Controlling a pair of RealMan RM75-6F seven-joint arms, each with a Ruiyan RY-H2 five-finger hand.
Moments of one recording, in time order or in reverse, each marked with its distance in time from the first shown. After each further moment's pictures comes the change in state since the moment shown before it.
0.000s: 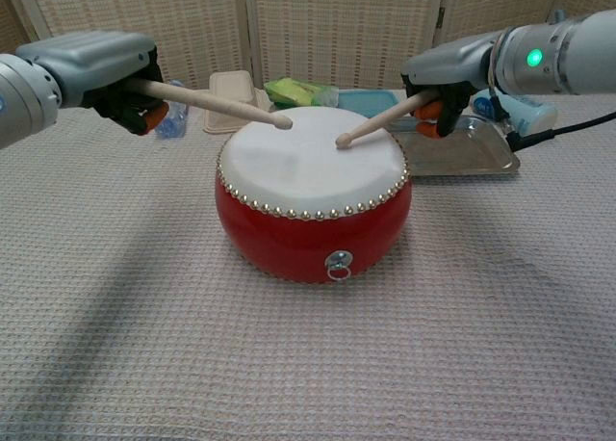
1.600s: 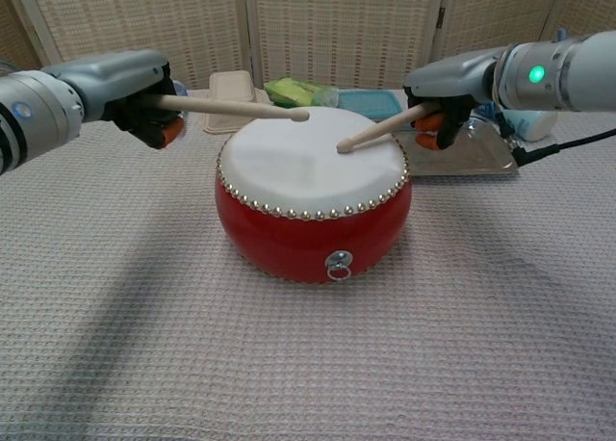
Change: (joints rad) left arm -0.021 -0.070 -0.034 -0.005 -0.129 0.002 0.010; right arm -0.054 -0.005 0.038 0.005 -0.073 -0.005 0.077
